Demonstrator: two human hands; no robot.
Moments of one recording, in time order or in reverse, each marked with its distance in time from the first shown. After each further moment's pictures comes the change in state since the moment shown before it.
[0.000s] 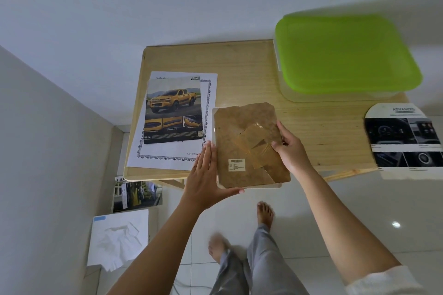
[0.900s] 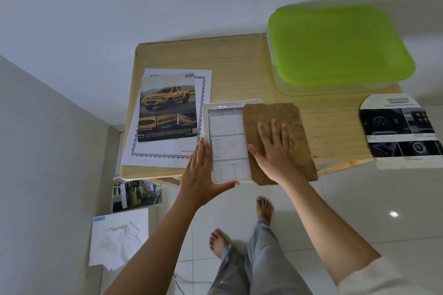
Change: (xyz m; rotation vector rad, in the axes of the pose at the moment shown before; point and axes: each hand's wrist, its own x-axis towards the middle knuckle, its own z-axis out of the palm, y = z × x) left_hand -0.001 -0.002 0.001 -0.025 0.015 -0.013; right_hand -0.018 0.013 0.025 -0.990 0.005 -0.186
